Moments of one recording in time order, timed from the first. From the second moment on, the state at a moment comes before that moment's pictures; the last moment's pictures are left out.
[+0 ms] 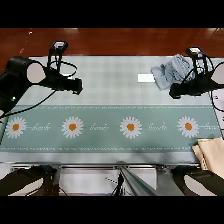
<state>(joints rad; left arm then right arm) -0.37 -1.21 1.20 1.54 -1.08 -1.70 0.10 -1.11 1.13 -1.57 1.20 1.56</state>
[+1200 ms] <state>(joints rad) -0.37 -1.21 1.20 1.54 -1.09 -1.70 -0.23 -1.69 1.39 -1.49 0.54 1.82</state>
